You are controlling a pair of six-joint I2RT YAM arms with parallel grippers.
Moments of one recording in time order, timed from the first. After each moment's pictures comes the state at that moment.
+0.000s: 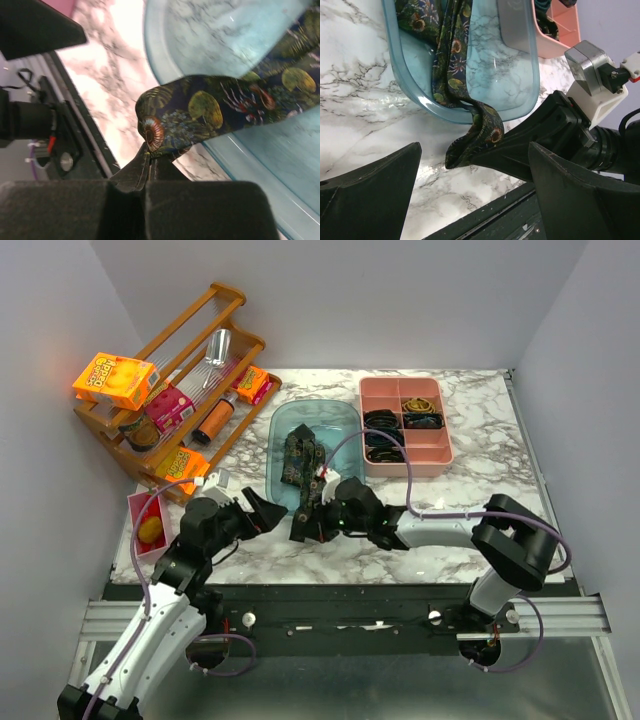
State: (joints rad) left arm -0.37 0.49 0.36 -0.25 0.22 -0.79; right arm 1.00 1.64 0.76 0.37 -0.21 0.54
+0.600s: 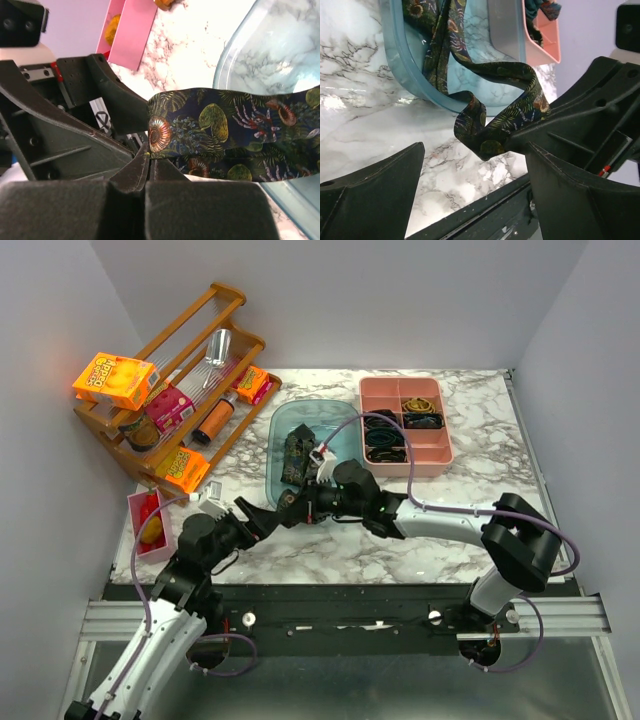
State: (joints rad) left arm -0.37 0.36 0.26 -0.24 0.22 -0.94; right arm 0.98 1.63 0.92 0.37 -0.26 0.75
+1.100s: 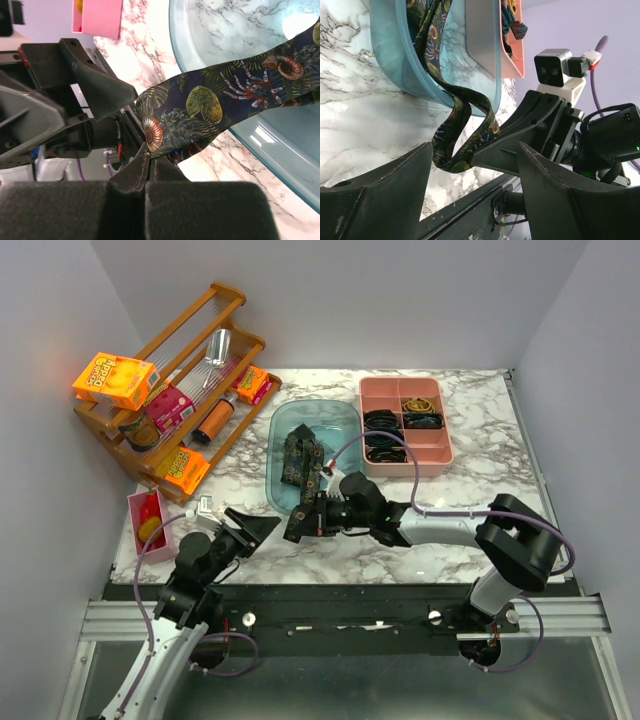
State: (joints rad) left arm -0.37 0.01 0.08 -0.26 0.21 -1.19; right arm 0.96 1.62 0.79 0.39 -0.32 0.89
